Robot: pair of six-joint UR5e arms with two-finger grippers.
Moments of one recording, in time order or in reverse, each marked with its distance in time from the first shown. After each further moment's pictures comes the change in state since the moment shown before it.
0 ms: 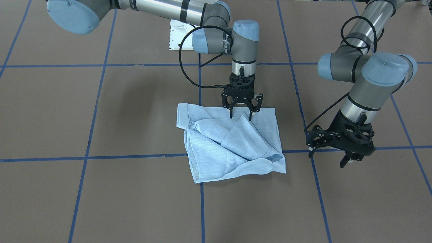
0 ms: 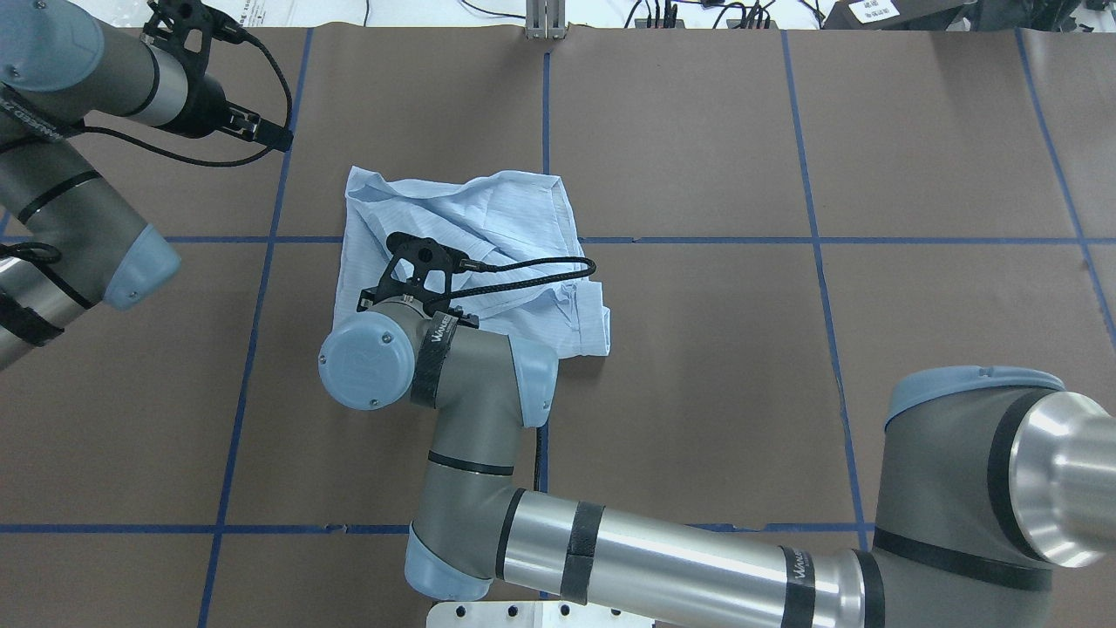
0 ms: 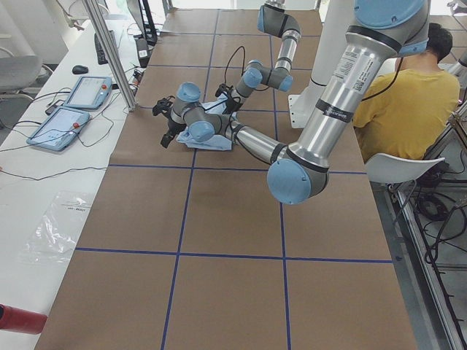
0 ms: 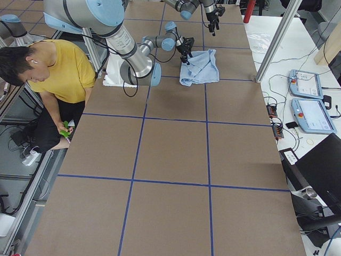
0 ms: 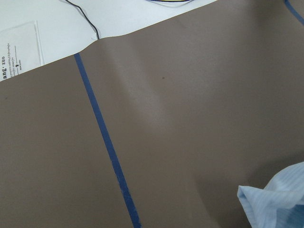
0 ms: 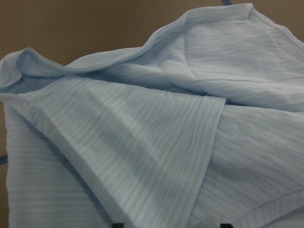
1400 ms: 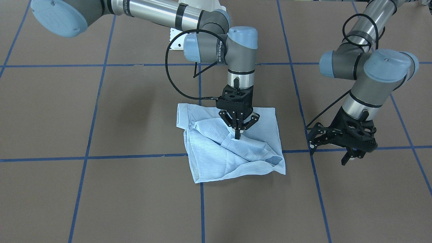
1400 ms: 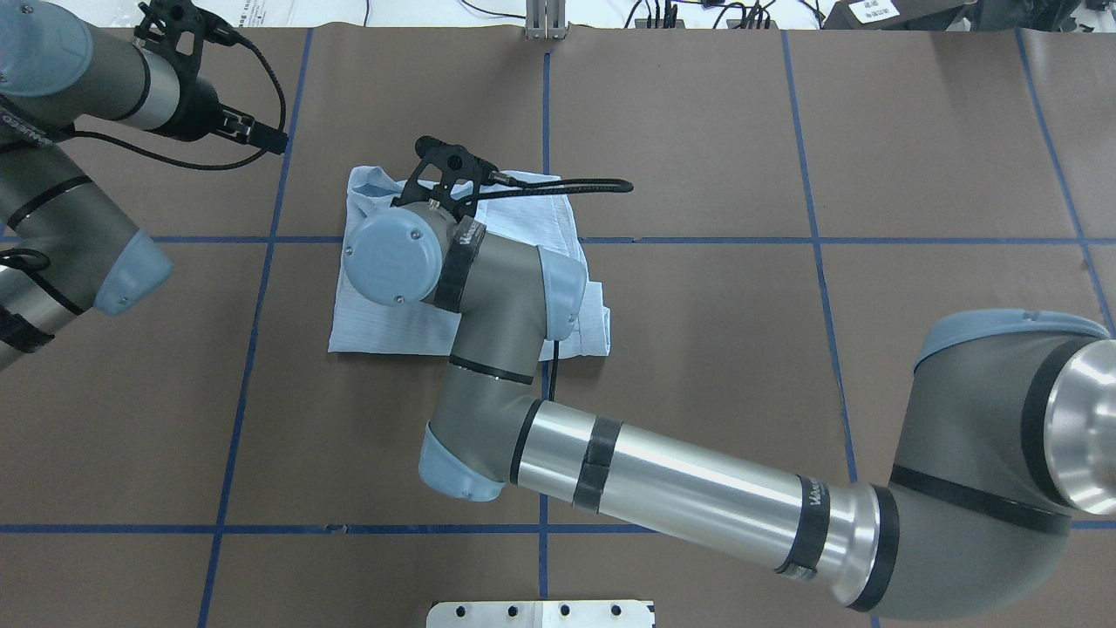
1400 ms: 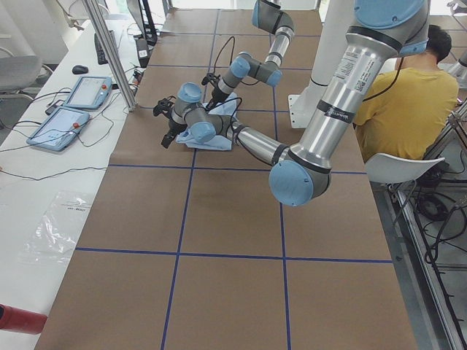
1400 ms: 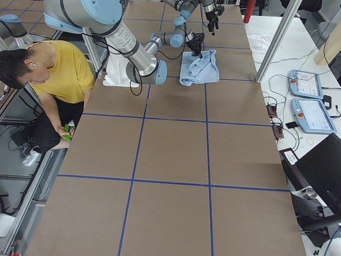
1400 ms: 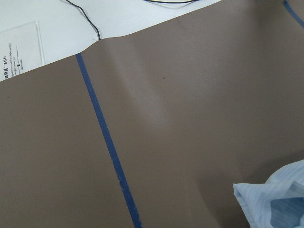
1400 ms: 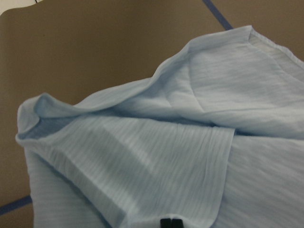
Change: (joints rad) left arm -0.001 0.029 -0.033 -0.004 0.000 -0.007; right arm 0.147 0.010 0.004 0.015 0.013 0.002
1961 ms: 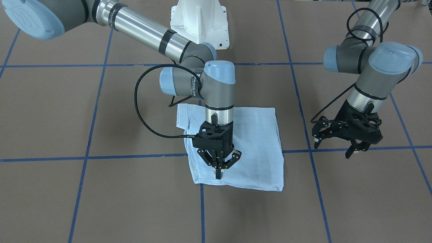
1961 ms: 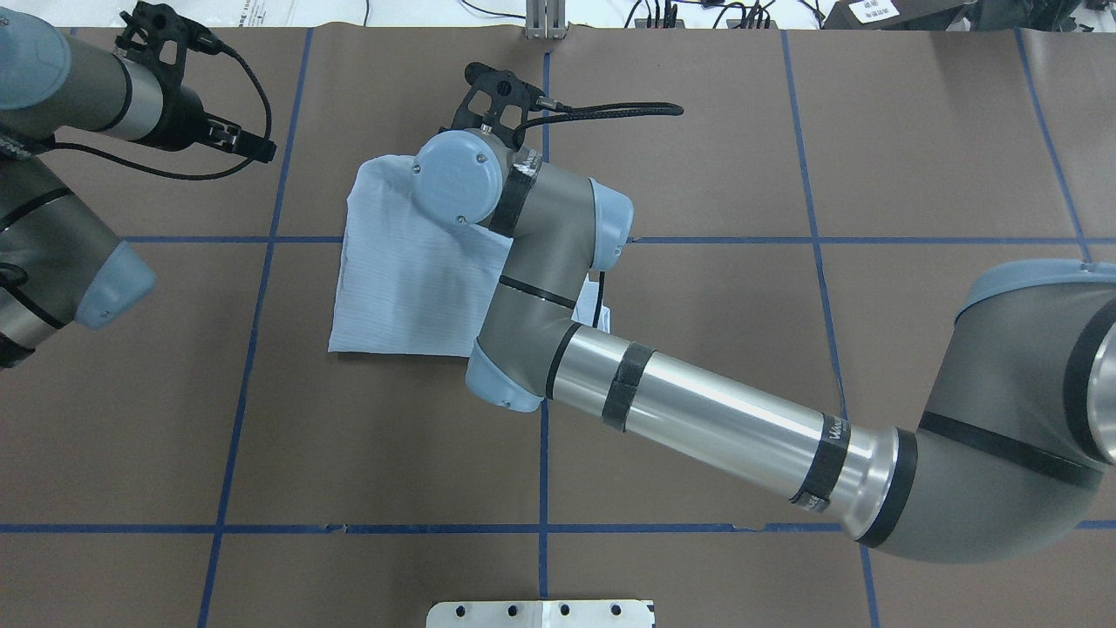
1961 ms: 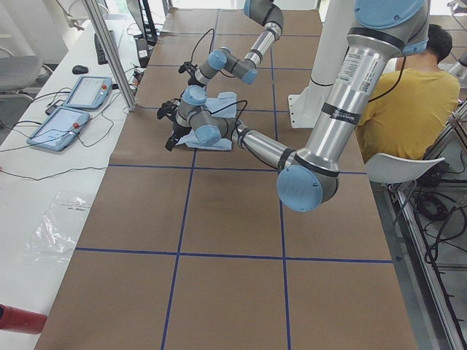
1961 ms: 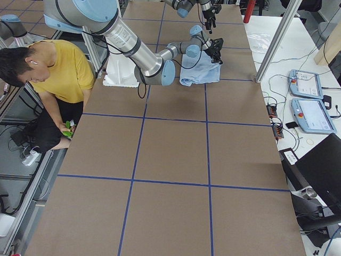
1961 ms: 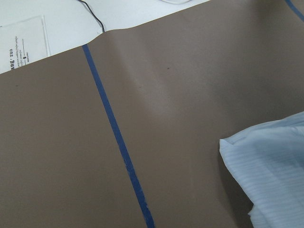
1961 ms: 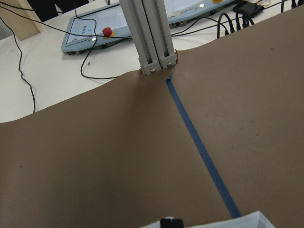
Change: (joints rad) left arm 0.000 0.059 -0.057 0.000 0.000 -0.014; right arm 0.116 -0.006 -0.183 0.252 -0.019 -0.160
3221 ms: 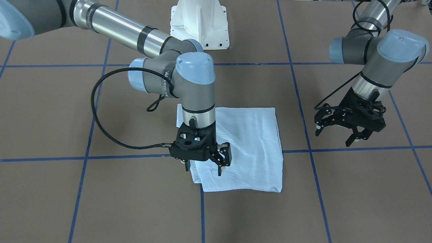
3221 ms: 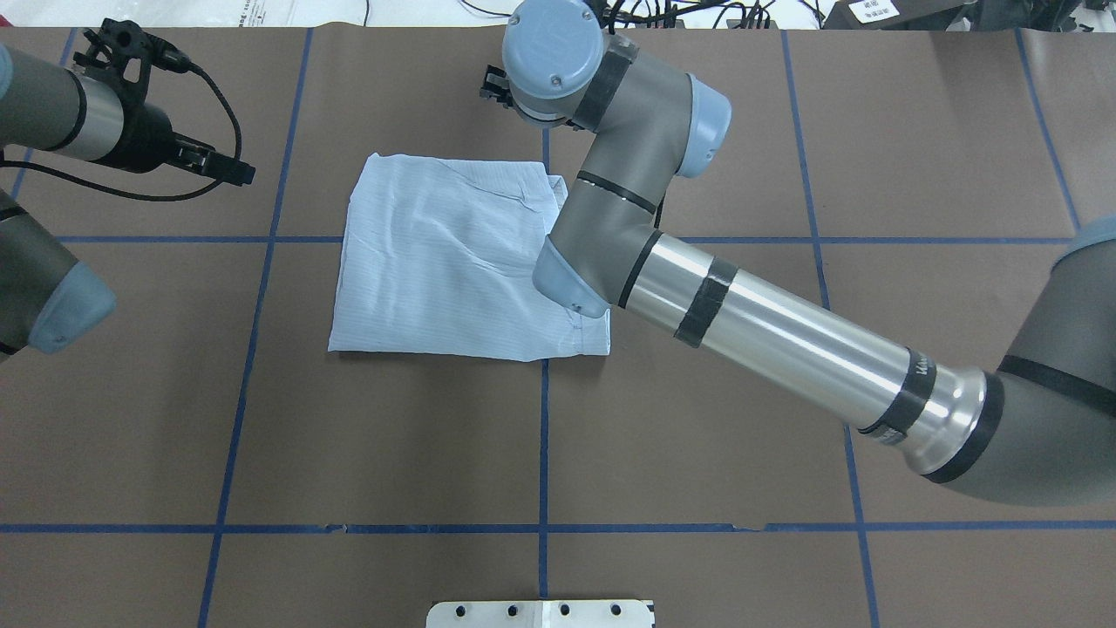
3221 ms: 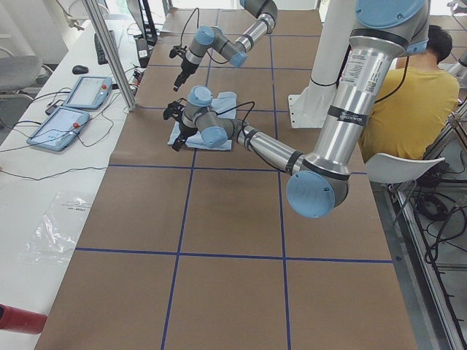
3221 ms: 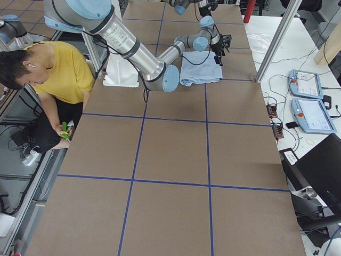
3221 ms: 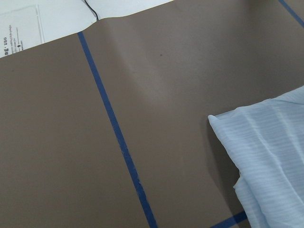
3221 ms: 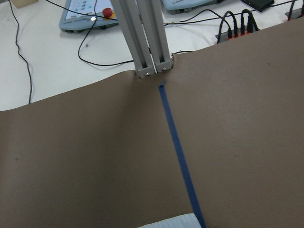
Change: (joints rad) left arm -0.017 0.092 -0.107 0.012 -0.087 0.024; right arm 0.150 -0.112 0.304 -0.271 0.382 -0.143
